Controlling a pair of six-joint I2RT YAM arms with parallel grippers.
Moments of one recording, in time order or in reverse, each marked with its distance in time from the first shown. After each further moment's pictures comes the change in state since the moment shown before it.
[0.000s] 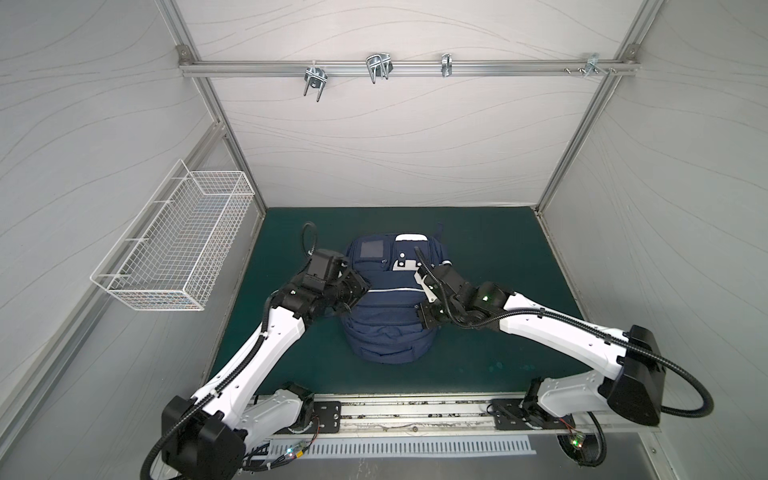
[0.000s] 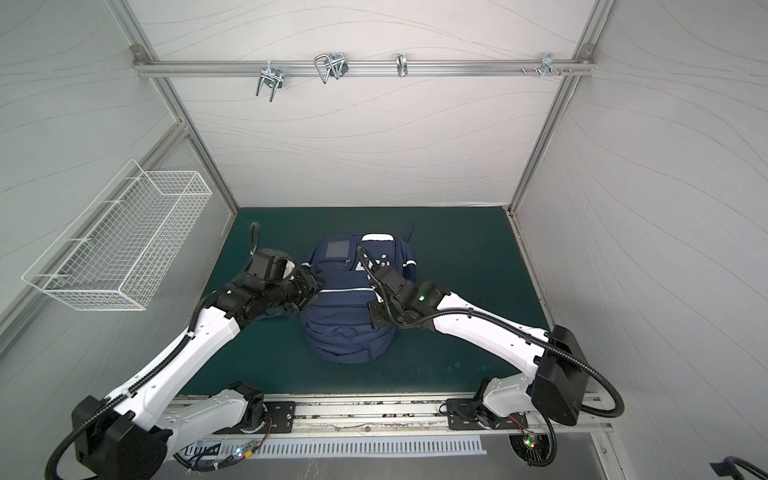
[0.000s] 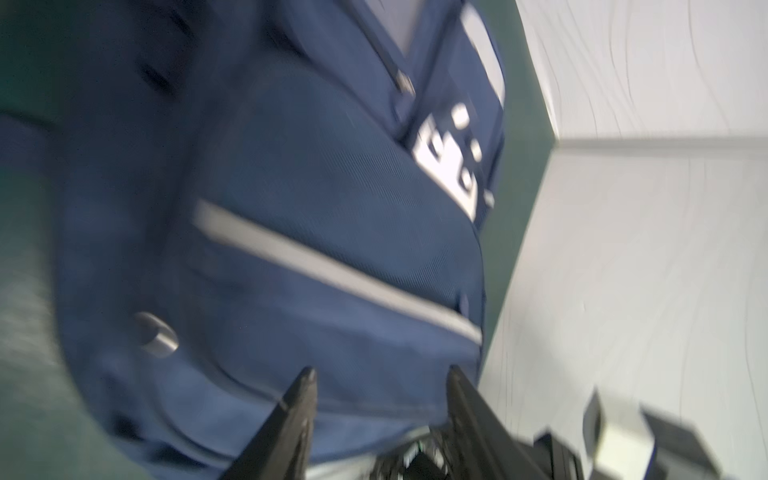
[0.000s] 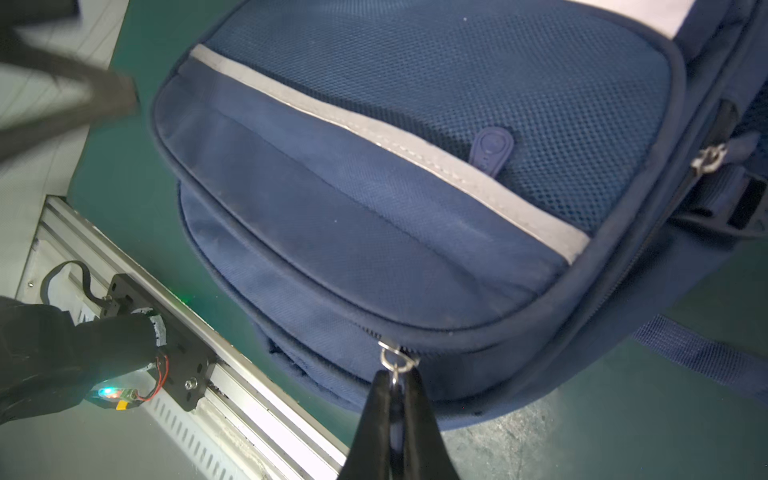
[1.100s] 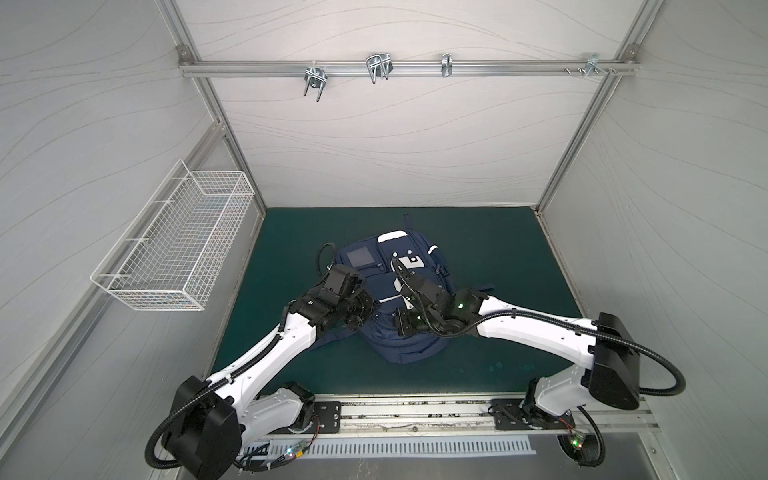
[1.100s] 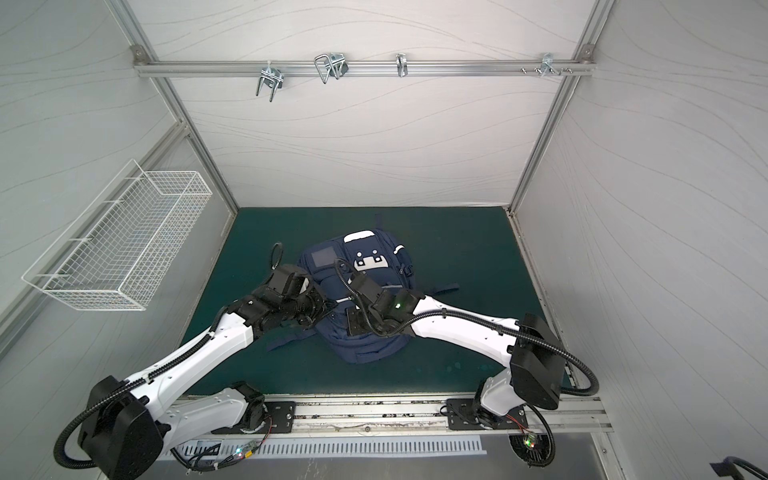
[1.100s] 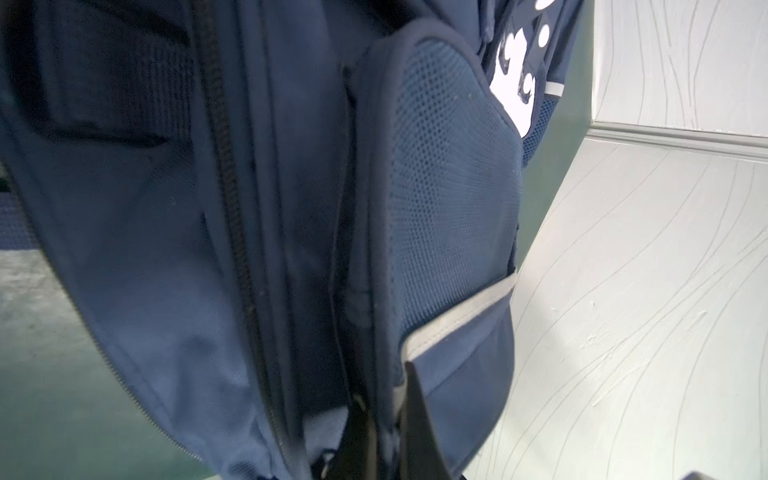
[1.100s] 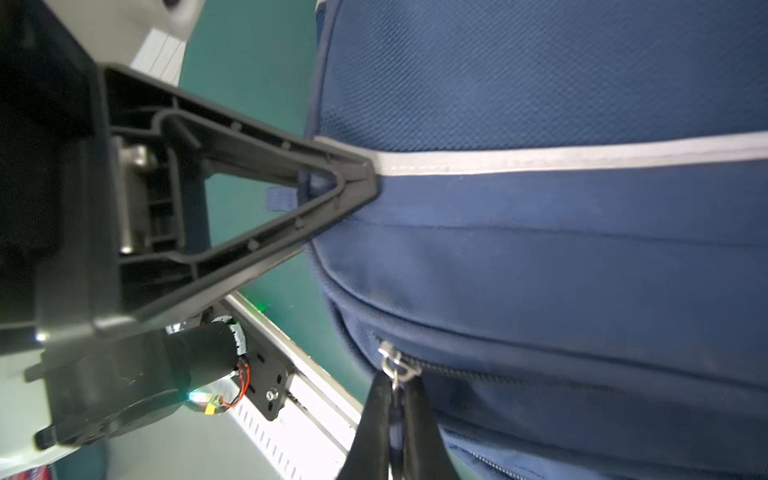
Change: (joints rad) left arm -0.043 0.052 -0.136 0.141 0.020 -0.145; right arm 0.106 0.119 0.036 0.137 -0.031 0.193
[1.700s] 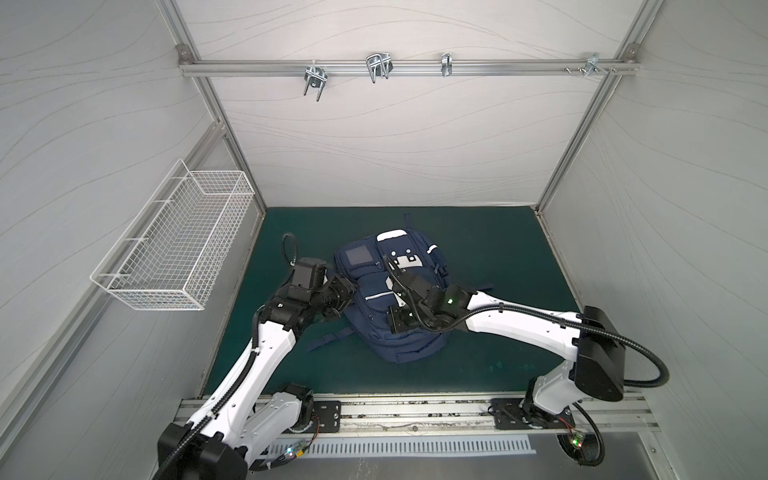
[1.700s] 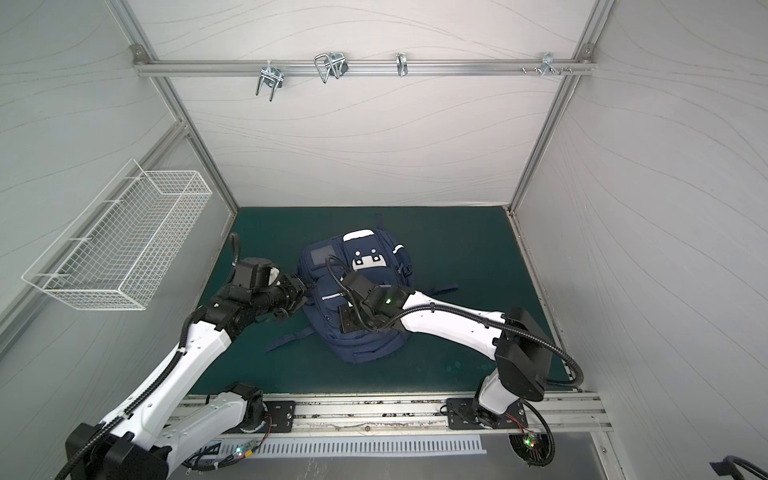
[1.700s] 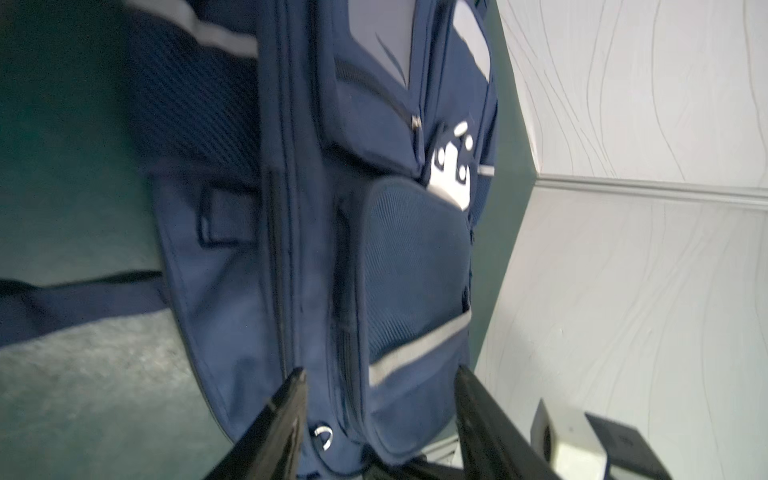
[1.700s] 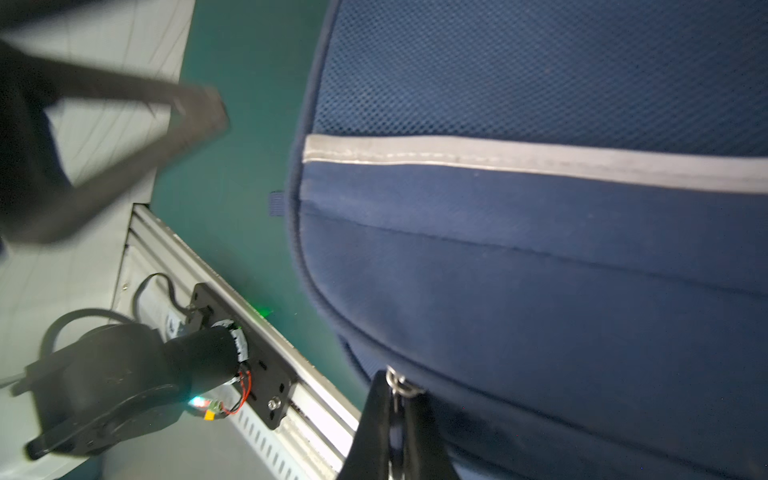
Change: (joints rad) left arm 0.172 -0.165 0.020 -0.100 0.039 0.136; right arm 0.004 0.087 0.072 0.006 -0.037 -0.023
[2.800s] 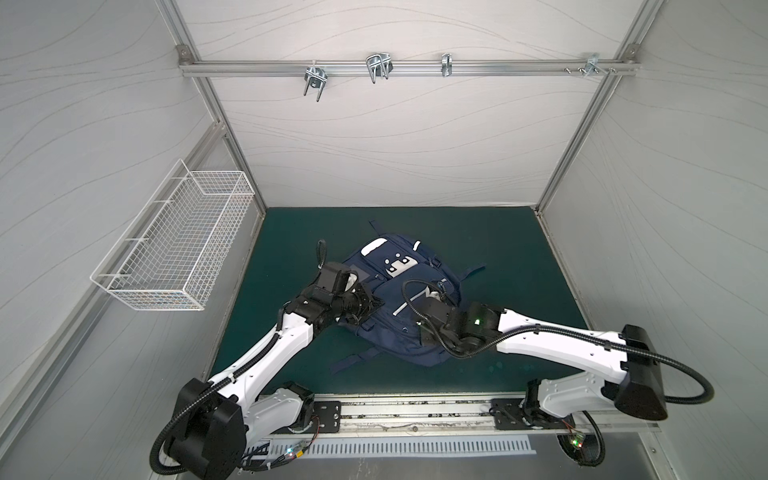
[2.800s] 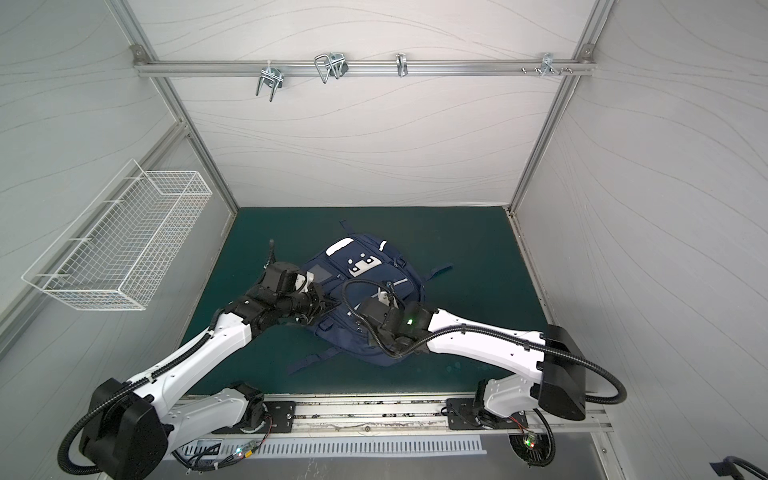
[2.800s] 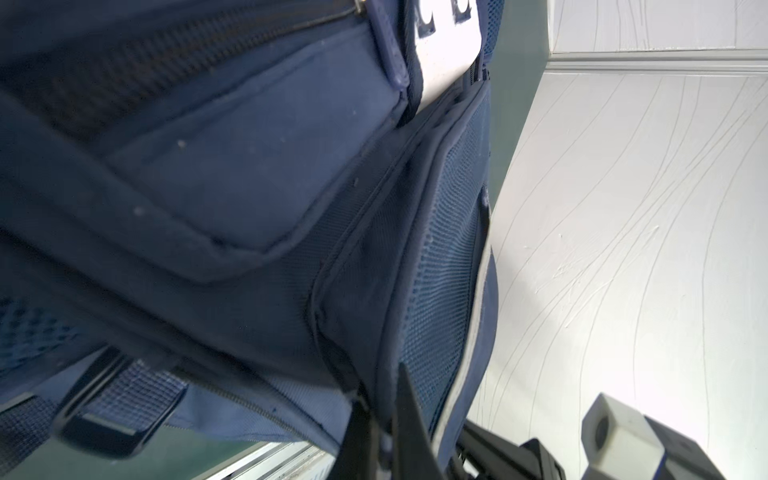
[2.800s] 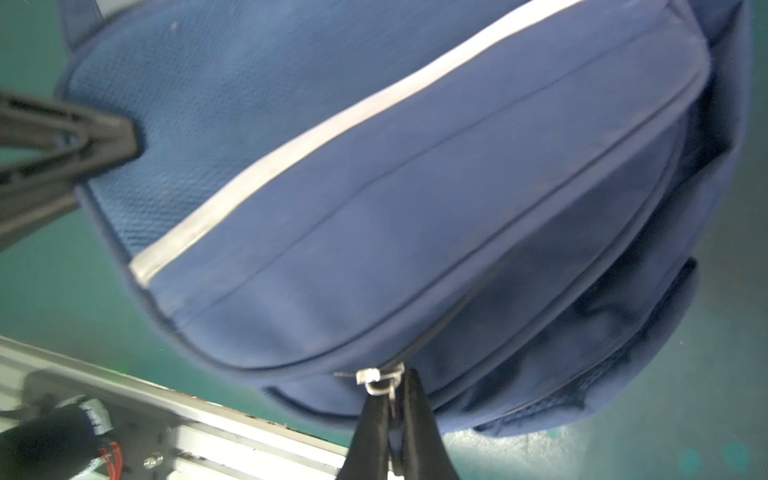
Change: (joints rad) left arm -0.073 0.161 -0.049 0.183 0.177 0.008; right arm 0.060 -0.238 -0.145 -0.299 0.396 0.249
